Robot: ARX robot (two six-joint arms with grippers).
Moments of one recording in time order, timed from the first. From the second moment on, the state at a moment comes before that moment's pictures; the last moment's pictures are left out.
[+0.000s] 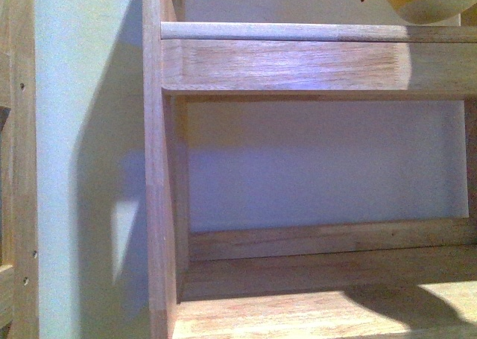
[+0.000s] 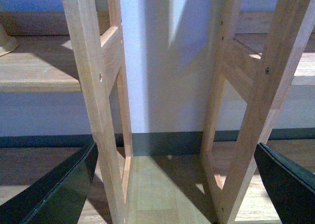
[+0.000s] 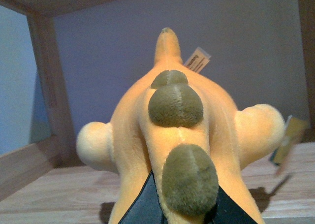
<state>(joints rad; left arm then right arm) 0.00 0.00 0.01 0.00 0.00 0.00 -0.16 1.22 1.42 0.32 -0.28 0.34</state>
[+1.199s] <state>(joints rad) 0.00 0.00 0.01 0.00 0.00 0.00 0.28 1.82 2.15 0.10 -0.15 0.50</state>
